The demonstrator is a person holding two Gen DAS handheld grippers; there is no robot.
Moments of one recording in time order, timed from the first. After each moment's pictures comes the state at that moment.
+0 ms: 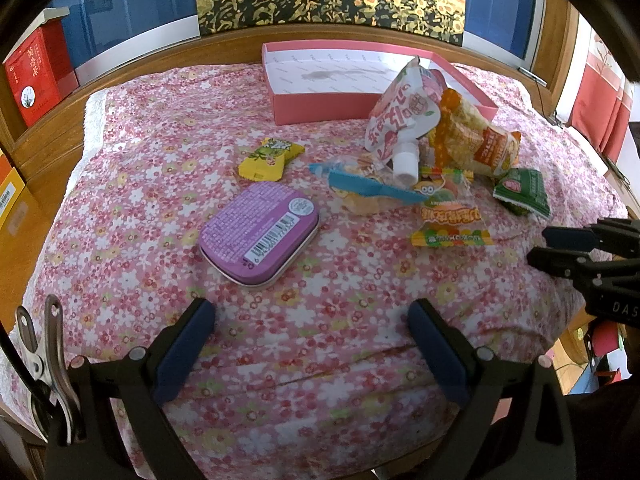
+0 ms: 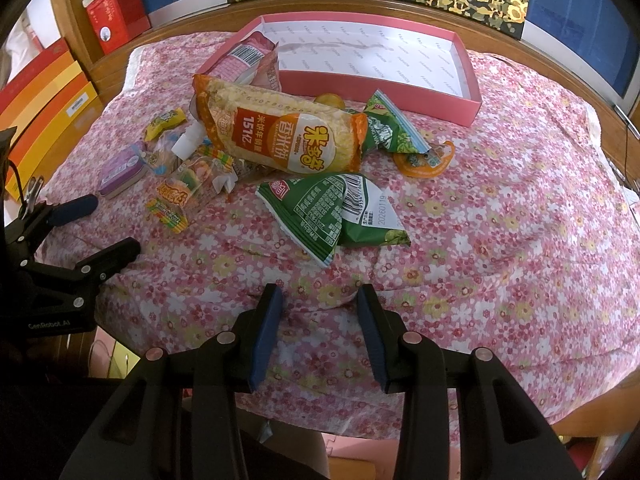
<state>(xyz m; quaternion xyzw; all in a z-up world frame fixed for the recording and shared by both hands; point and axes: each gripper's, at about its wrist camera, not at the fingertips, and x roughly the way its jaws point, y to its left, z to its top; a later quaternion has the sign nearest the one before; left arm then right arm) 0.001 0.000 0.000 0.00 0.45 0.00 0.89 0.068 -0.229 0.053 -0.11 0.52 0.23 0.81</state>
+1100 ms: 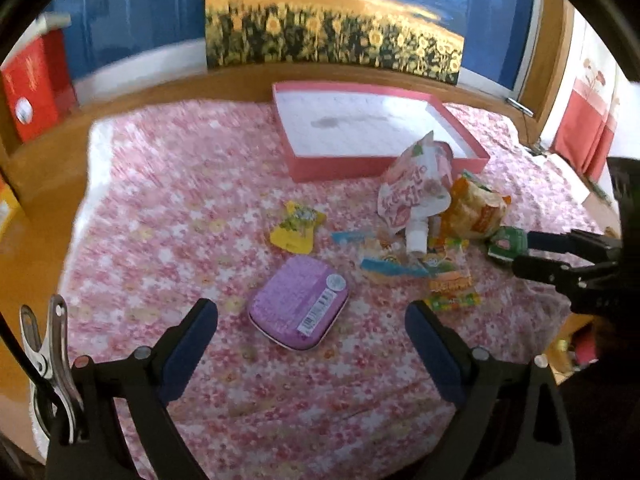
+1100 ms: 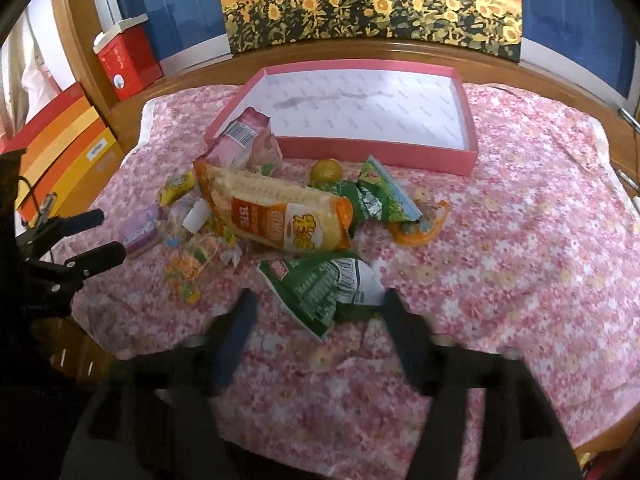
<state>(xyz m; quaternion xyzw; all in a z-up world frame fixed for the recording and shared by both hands) 0.021 0.028 0.042 0.00 0.44 -0.03 0.90 0.084 -0.231 0.072 -0.05 0.47 0.27 0.84</state>
